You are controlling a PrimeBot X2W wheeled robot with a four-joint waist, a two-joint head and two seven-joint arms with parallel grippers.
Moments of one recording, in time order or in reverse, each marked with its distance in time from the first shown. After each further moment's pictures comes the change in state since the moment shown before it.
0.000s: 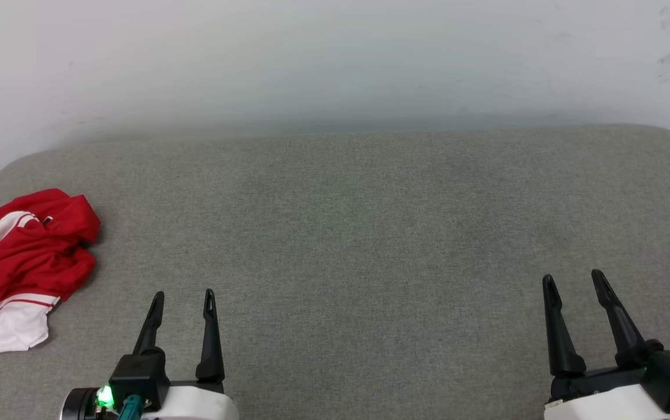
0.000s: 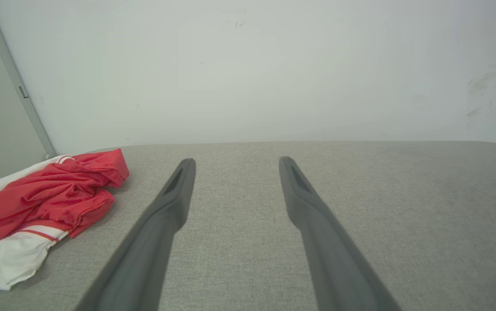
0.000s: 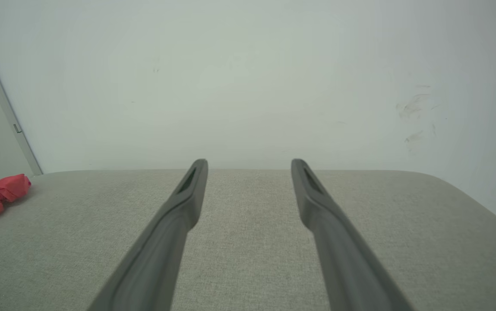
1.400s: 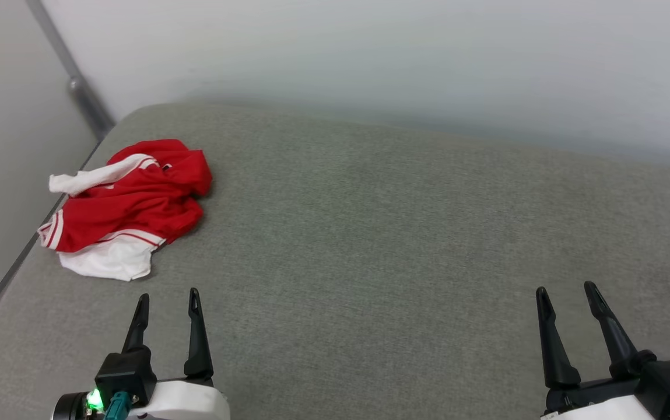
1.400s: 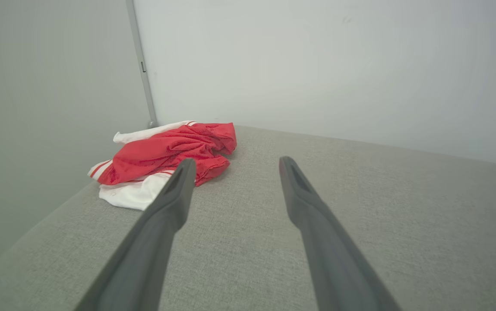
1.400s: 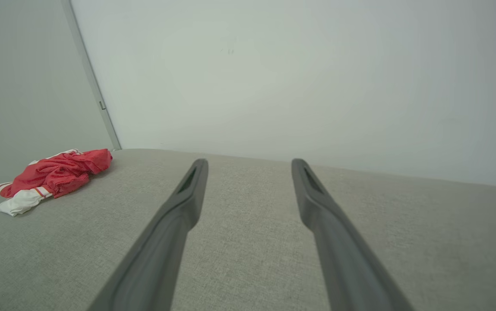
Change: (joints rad) left arm -0.014 -0.001 0.023 0.028 -0.039 0.036 -0.002; right arm 0.029 0.000 0.015 -0.001 0.005 0.000 -0.001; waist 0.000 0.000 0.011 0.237
